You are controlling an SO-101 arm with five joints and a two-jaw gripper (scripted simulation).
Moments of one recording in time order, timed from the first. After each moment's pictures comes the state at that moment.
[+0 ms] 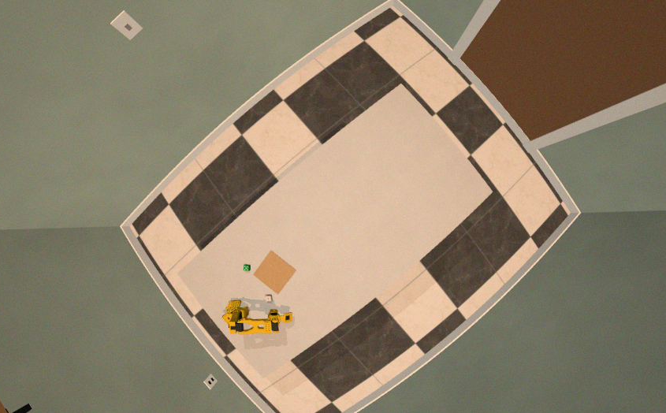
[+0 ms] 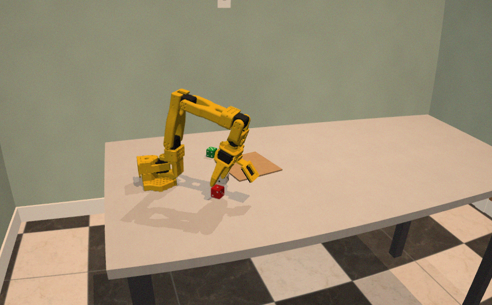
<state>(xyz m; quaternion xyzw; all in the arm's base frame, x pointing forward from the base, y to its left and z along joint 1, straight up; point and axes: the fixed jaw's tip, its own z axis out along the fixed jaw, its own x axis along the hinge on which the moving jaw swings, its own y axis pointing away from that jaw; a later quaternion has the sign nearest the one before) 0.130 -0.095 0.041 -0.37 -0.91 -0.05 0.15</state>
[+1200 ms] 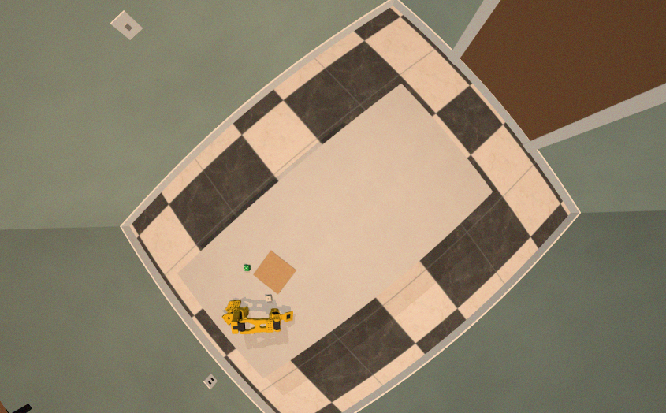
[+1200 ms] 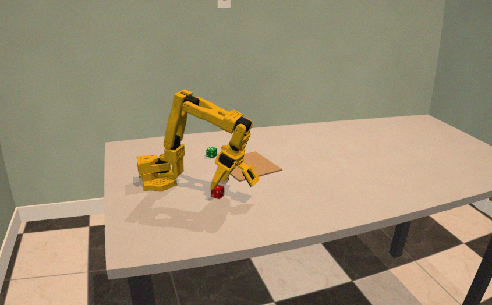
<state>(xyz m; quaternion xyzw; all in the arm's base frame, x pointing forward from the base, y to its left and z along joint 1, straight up) 0.131 -0.094 0.033 -0.37 -0.91 -0.05 0.17</state>
